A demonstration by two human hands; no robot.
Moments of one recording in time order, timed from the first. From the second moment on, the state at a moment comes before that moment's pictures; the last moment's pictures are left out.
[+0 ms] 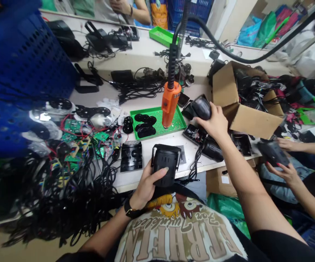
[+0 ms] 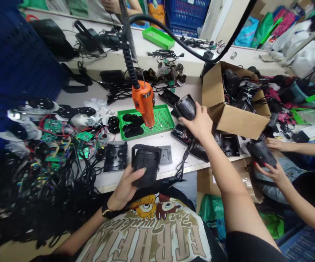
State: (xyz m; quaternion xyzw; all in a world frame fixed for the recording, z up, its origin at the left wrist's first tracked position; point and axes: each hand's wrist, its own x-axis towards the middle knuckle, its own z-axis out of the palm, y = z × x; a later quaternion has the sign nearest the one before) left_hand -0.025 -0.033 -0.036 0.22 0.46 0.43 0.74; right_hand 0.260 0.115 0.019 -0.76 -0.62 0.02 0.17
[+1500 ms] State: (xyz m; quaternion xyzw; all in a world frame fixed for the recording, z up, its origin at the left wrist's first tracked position) left_hand -0.024 -0.034 -0.031 0.15 0.38 0.39 0.83; right_hand 0.138 -0.008 -0.017 -0.46 -0.28 0.76 0.37
